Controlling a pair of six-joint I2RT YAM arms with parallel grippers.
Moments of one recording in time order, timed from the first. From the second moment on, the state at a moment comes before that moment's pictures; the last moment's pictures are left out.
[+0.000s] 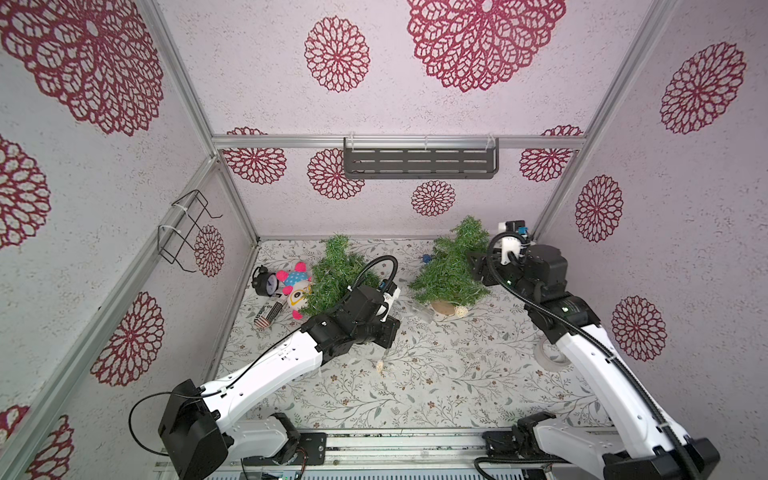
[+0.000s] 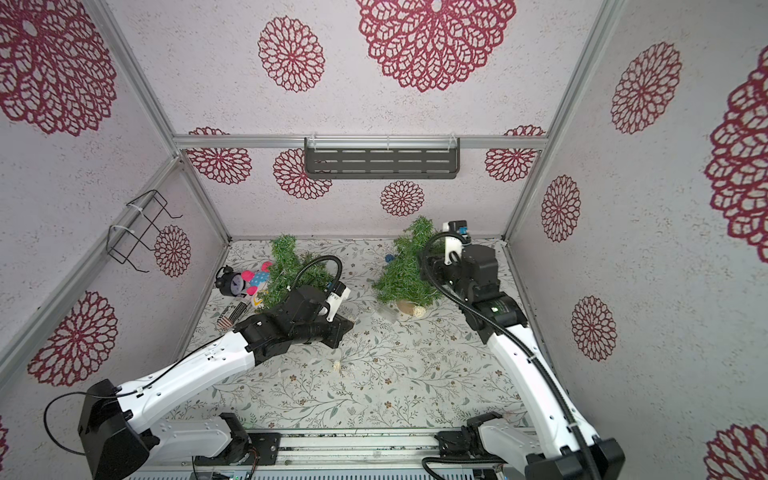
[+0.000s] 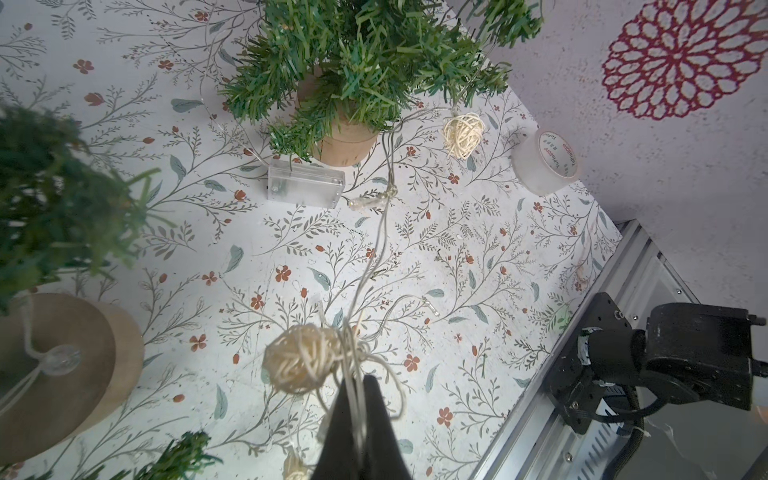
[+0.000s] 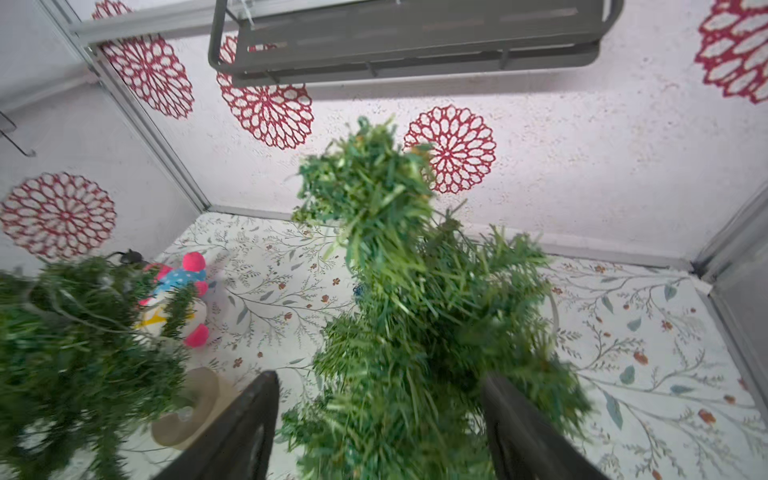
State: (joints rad) left arm -0.81 1.28 1.02 -0.46 0.10 -0.35; right arm 0.36 1.19 1.18 -0.30 -0.02 0.12
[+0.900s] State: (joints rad) left arm -0.81 1.35 1.12 -0.44 0.10 -0.32; right arm 0.39 1.41 1.06 0.28 0.08 -0.19
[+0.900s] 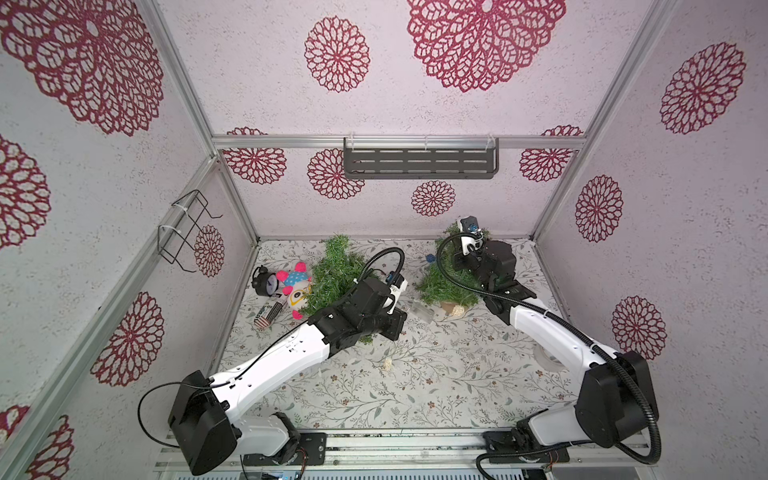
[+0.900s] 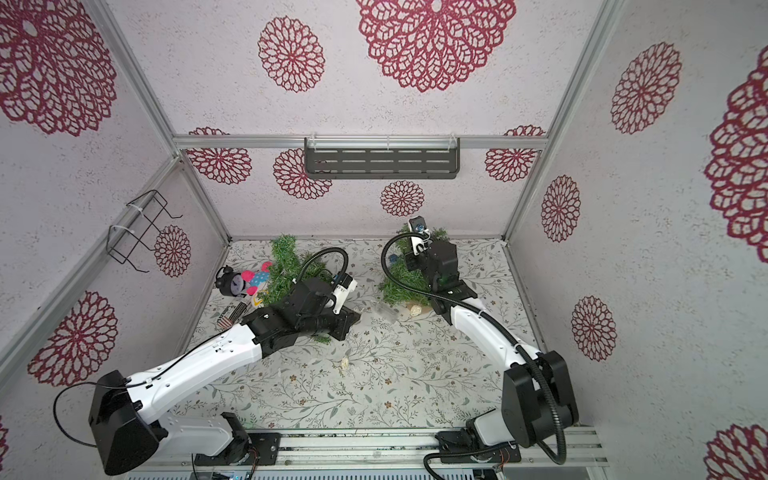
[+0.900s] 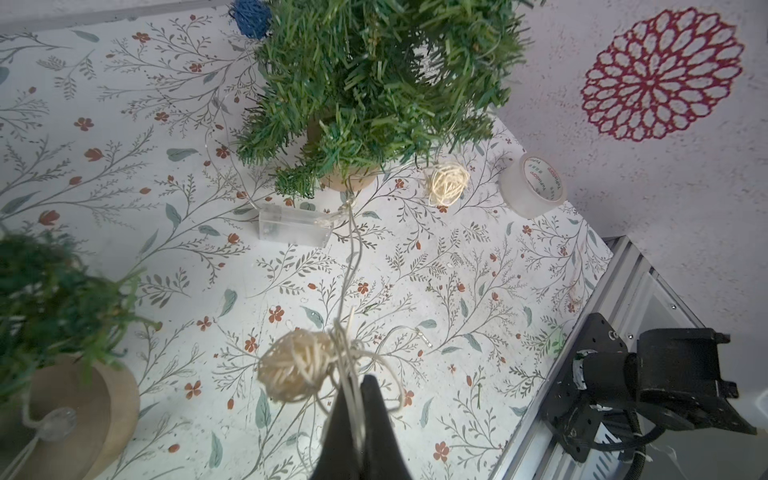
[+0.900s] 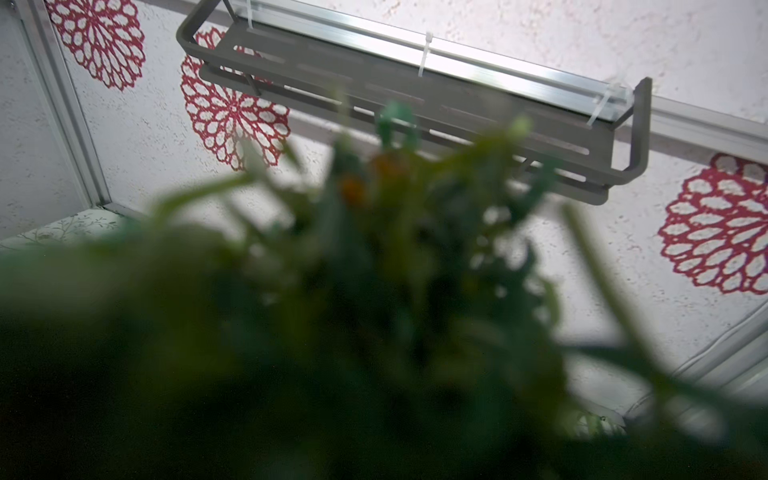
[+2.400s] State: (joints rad) left arm -0.57 1.72 1.39 -0.50 0.03 -0.26; right arm 0.14 1.12 0.94 0.00 -0.35 -0.24
